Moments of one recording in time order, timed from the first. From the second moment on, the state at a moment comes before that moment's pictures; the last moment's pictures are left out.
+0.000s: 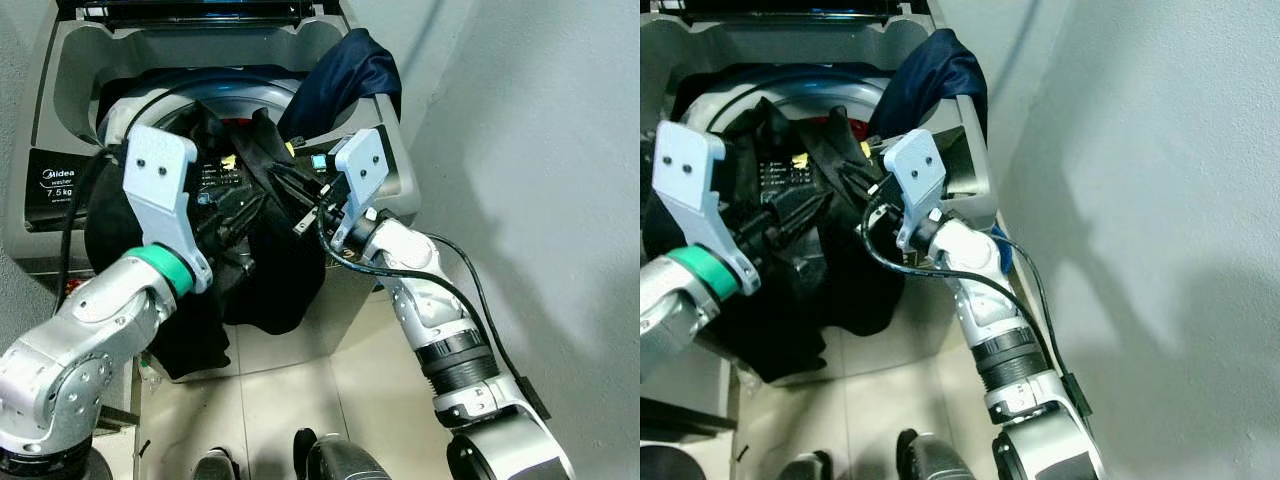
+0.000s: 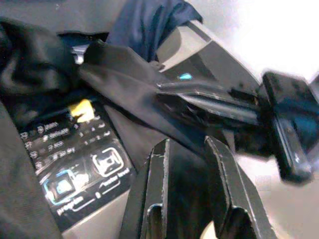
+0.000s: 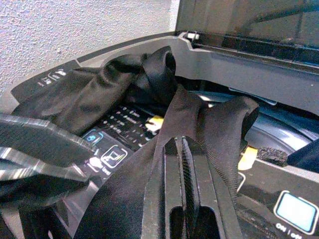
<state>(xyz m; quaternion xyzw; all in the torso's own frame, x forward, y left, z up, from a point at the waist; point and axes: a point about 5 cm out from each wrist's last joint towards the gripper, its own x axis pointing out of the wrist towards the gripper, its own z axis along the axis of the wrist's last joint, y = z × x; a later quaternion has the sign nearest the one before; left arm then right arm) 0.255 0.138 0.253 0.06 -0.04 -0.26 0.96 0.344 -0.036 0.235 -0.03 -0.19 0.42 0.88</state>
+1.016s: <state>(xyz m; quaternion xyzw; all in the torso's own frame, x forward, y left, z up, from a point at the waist) 0.254 0.172 0.292 0.04 -0.20 -0.02 0.98 0.336 -0.039 0.228 -0.10 -0.19 0.47 0.86</state>
